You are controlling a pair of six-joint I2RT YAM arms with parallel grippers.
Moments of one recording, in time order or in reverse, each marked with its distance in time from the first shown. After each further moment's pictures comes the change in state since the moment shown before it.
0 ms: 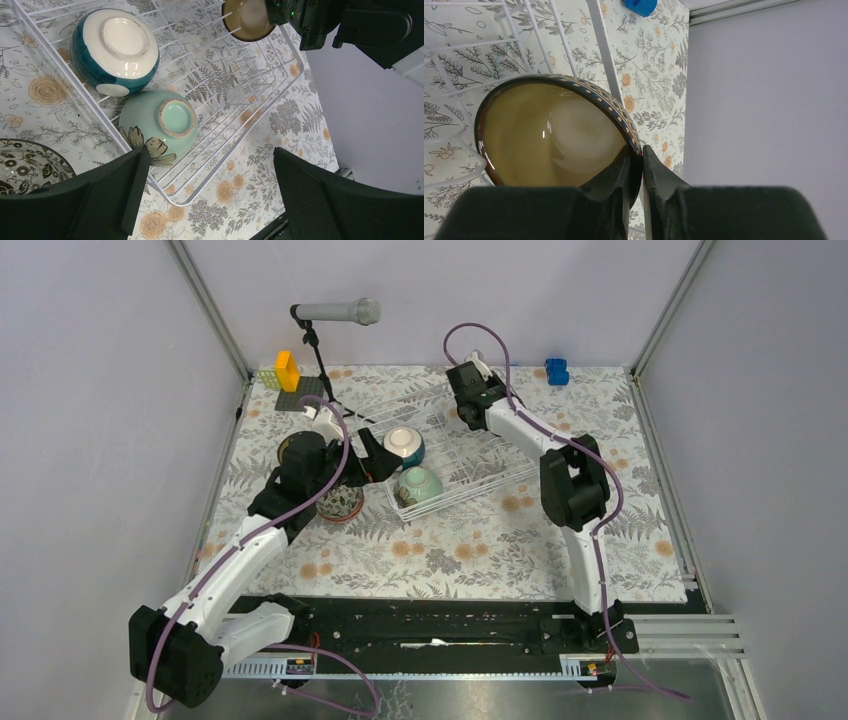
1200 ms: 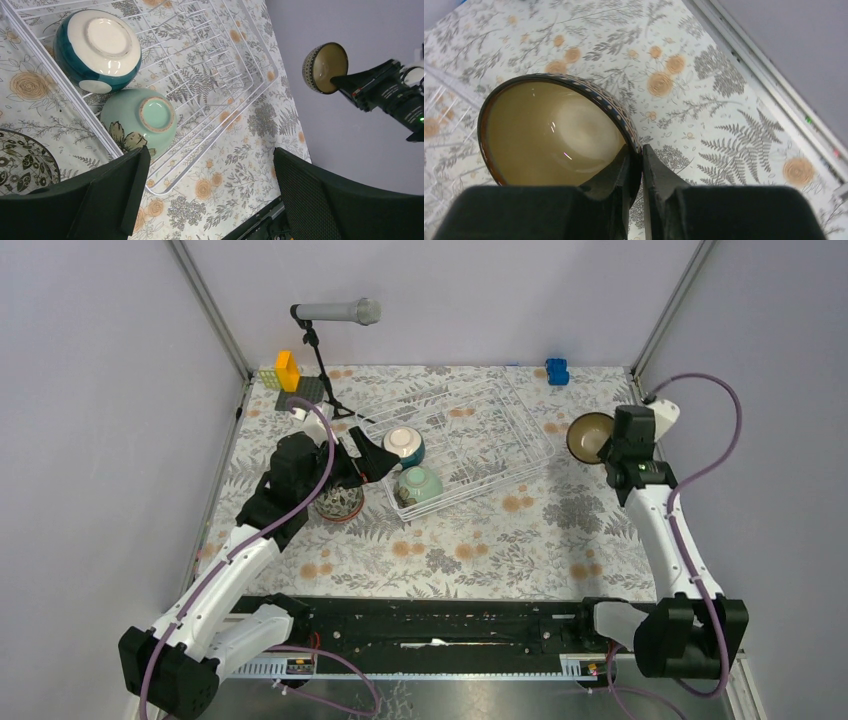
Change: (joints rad) left arm 0.000 -0.084 0.020 -0.056 0.011 -0.074; right arm -0.516 -1.049 -0.880 0.078 -0.558 0.693
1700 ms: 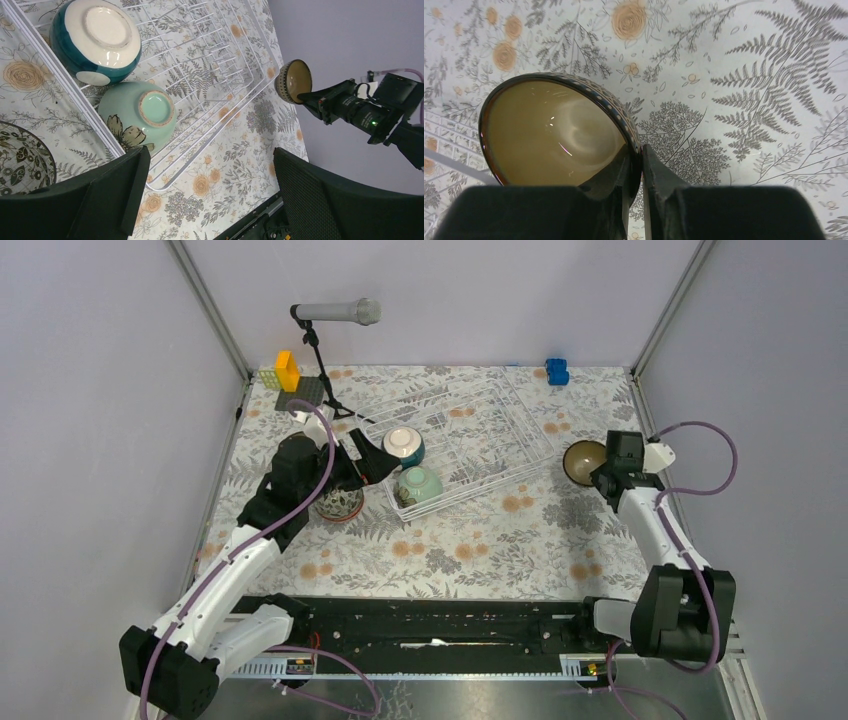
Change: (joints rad) left arm 0.000 0.000 -0.014 -0.001 0.009 -0.025; right arm -0.083 0.045 -0.199 0.022 -0.035 0.400
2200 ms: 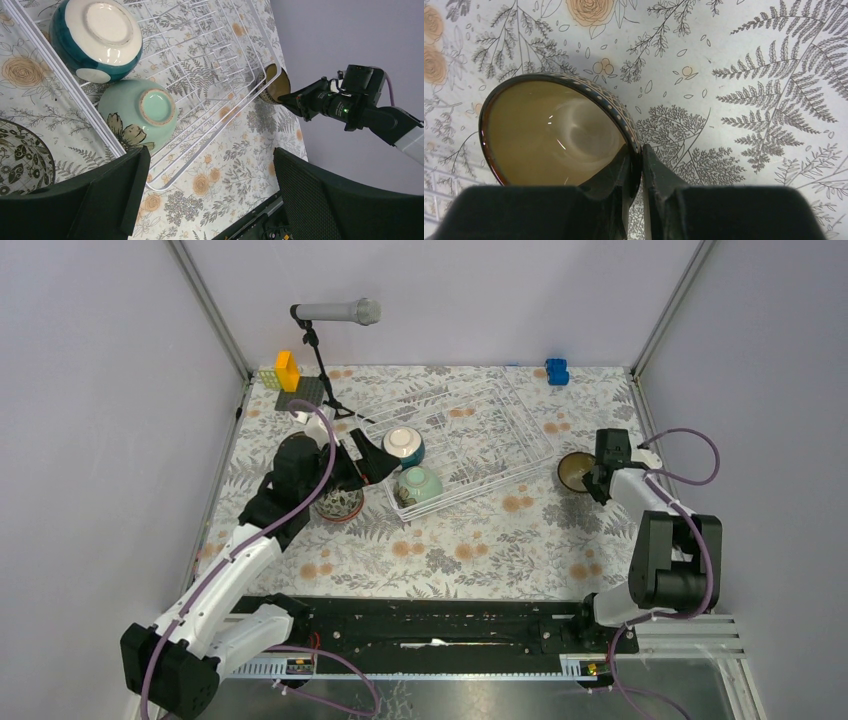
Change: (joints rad) left arm 0.000 0.007 -0.003 0.000 0.000 -0.010; right arm -0.011 0.243 0.023 0.027 -0.013 0.109
